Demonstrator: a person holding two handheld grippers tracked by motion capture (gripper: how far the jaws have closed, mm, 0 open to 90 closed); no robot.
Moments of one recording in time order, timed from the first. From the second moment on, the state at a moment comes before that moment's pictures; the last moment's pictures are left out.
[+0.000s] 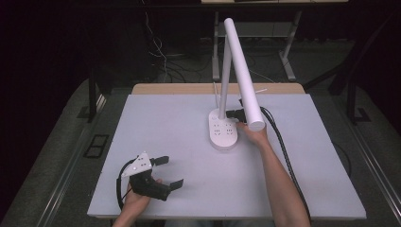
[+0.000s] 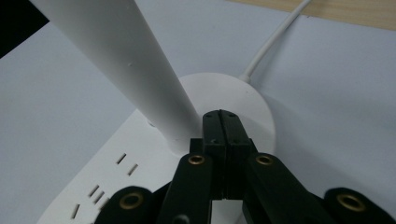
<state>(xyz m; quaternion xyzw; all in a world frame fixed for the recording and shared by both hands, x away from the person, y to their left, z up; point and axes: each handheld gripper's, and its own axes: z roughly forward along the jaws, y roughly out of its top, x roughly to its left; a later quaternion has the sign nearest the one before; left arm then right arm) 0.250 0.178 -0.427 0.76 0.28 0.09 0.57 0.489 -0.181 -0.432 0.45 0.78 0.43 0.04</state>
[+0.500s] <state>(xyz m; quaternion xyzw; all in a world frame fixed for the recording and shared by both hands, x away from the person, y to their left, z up) 0.250 0.179 -0.427 0.76 0.28 0.09 0.58 0.484 -0.182 -0.431 0.45 0.78 0.43 0.04</state>
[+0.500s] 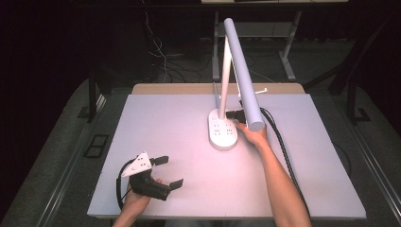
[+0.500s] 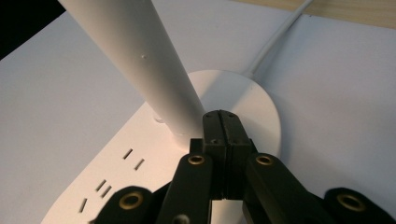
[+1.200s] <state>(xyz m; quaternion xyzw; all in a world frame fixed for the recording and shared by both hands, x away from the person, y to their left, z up) 0.250 0.179 -0.427 0.76 0.28 0.09 0.58 0.484 -0.183 -0.434 0.45 0.78 0.44 0.04</state>
